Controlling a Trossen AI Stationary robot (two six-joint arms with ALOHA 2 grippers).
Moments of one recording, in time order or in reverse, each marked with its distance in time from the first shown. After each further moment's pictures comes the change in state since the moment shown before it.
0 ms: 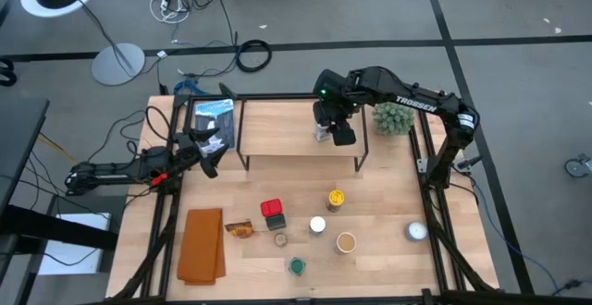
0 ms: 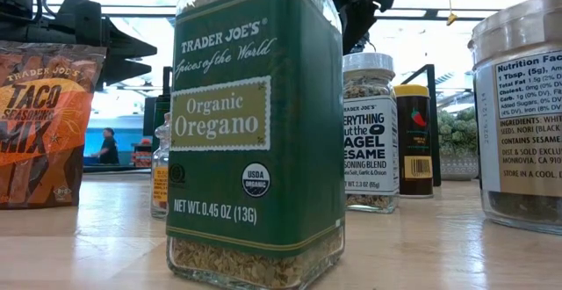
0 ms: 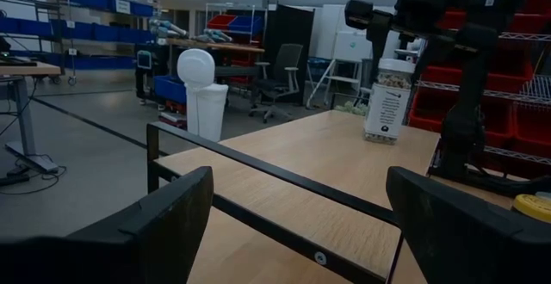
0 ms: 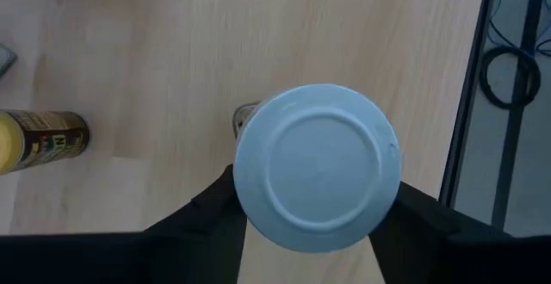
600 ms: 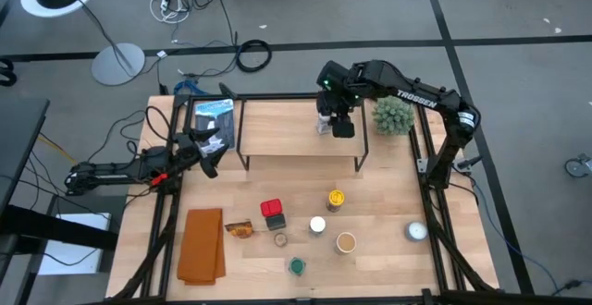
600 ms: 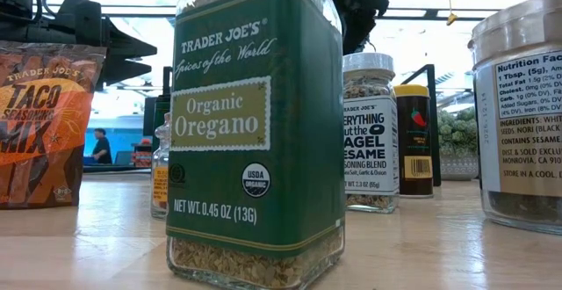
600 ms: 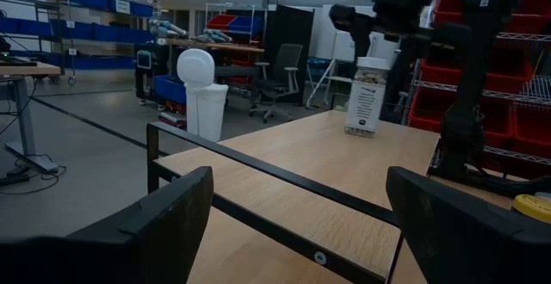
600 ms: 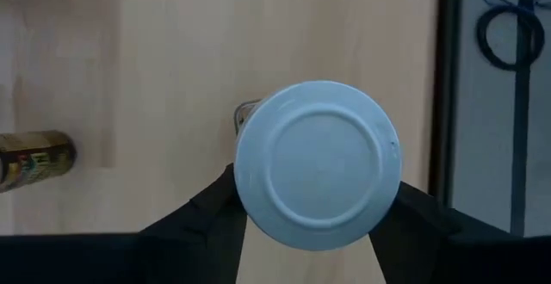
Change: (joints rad) left arm 0.000 0.000 0.000 0.000 0.000 0.000; right arm -0.094 0.000 0.000 -0.002 0.001 0.077
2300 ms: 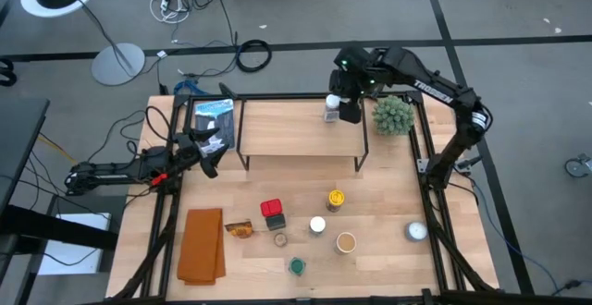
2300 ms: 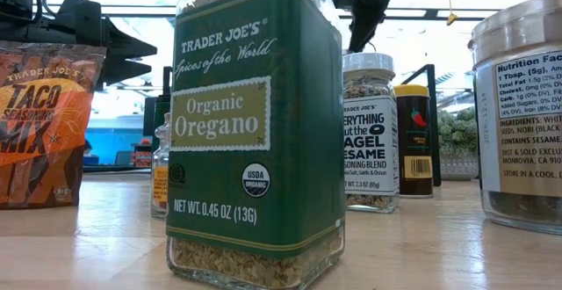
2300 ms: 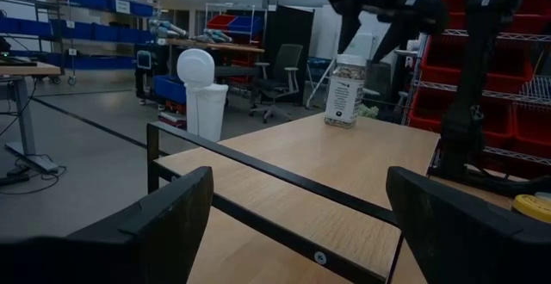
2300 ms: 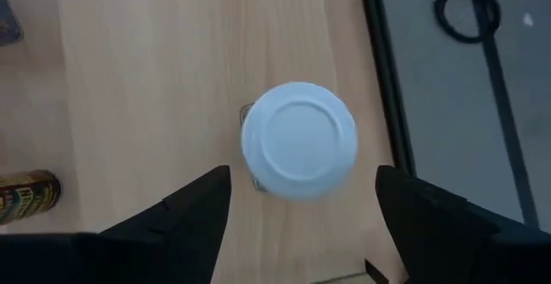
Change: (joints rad) left arm 0.000 0.000 0.000 0.000 0.000 0.000; right arm -0.097 -0.117 -0.002 0.005 -0.014 0.085
